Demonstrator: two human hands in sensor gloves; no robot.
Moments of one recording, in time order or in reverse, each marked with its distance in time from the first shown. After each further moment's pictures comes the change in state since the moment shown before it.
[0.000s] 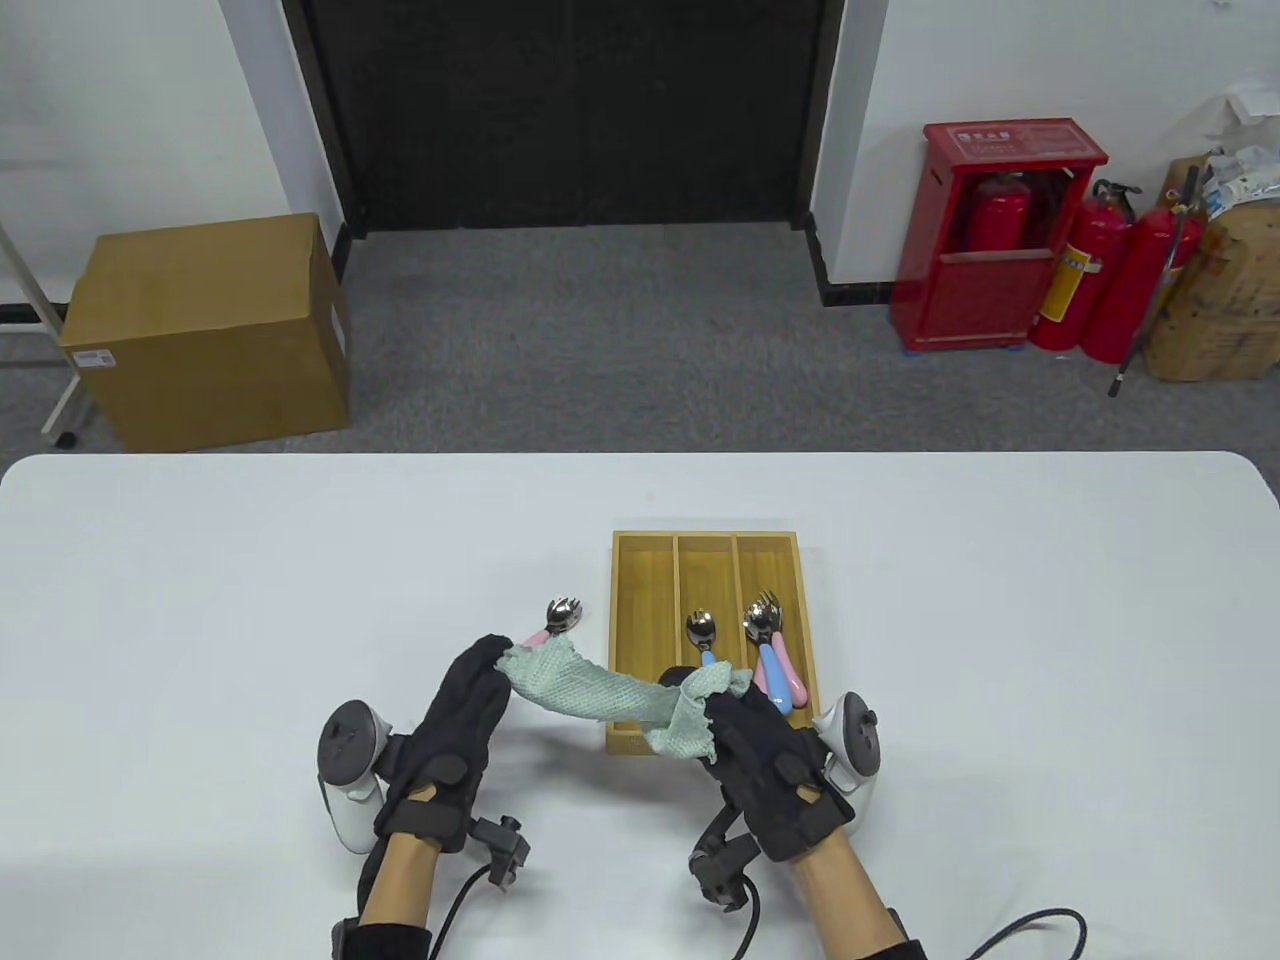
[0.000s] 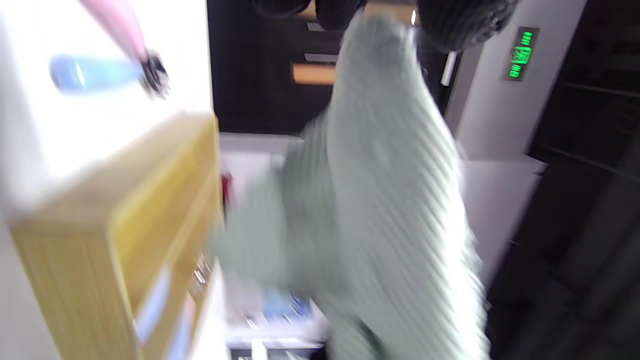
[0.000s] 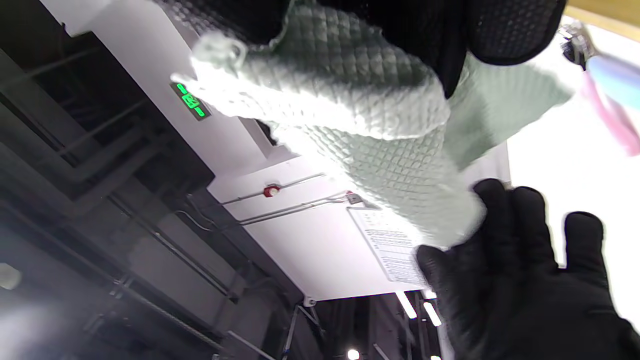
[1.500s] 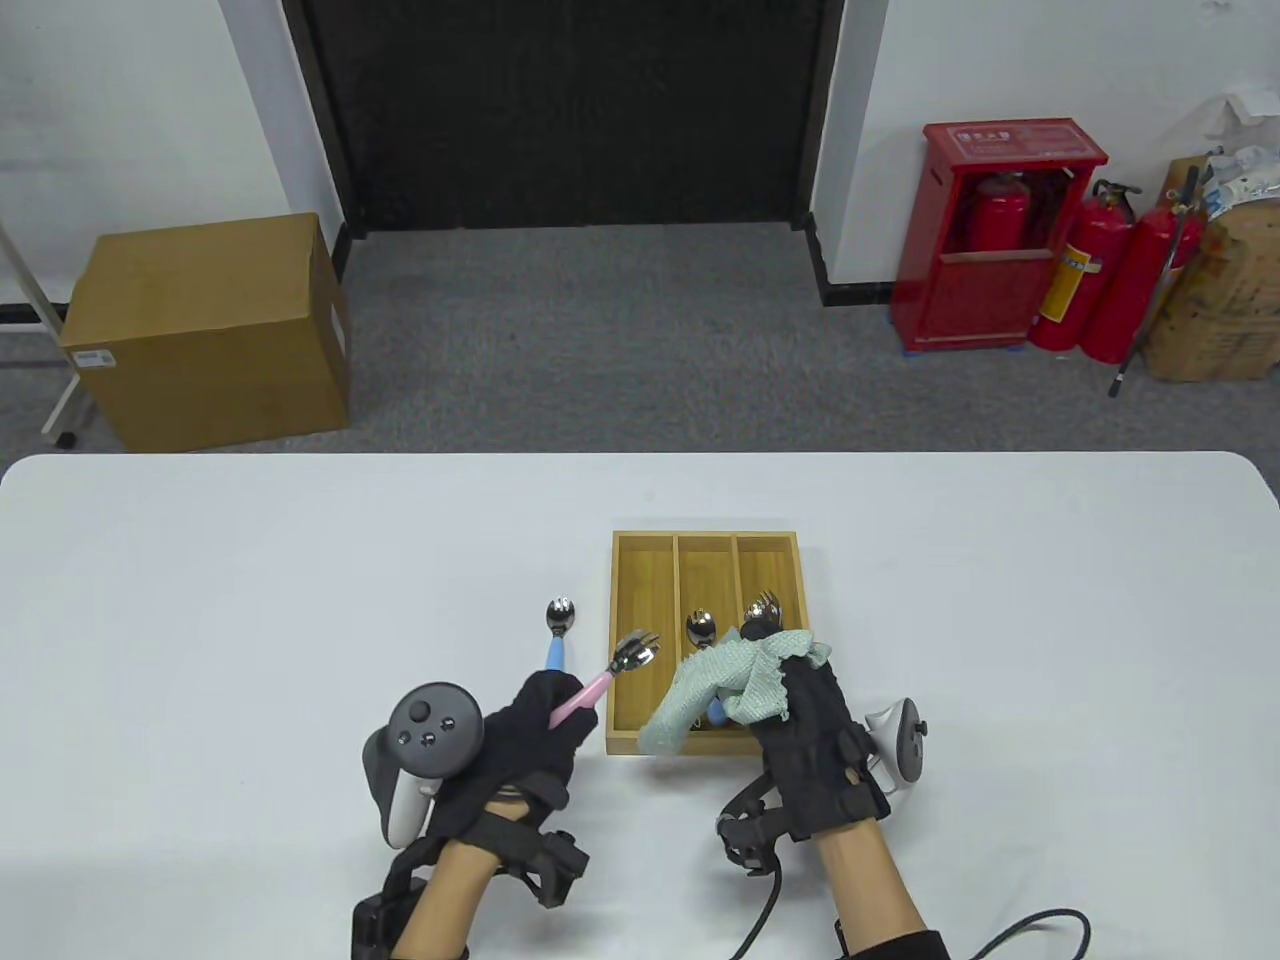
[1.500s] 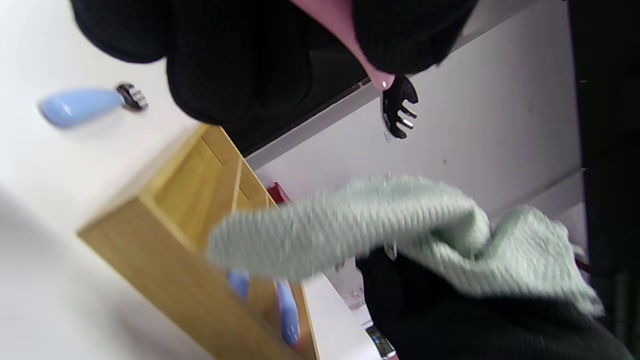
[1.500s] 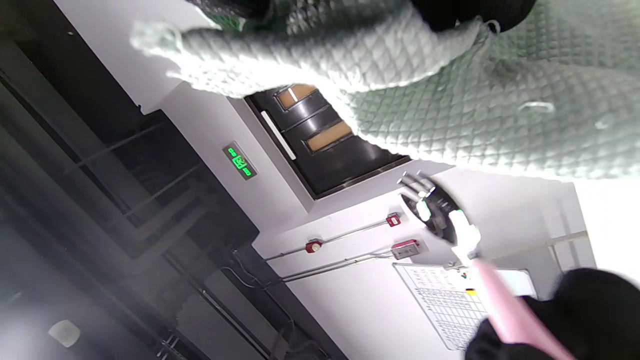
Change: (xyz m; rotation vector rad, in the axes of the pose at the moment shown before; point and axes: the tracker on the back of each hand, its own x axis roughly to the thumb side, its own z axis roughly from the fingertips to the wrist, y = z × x) left_hand 0.059 -0.081 0.032 -0.098 -0.089 -0.471; right_hand 0.014 -0.031 0.005 -0.169 -0.128 -0.066
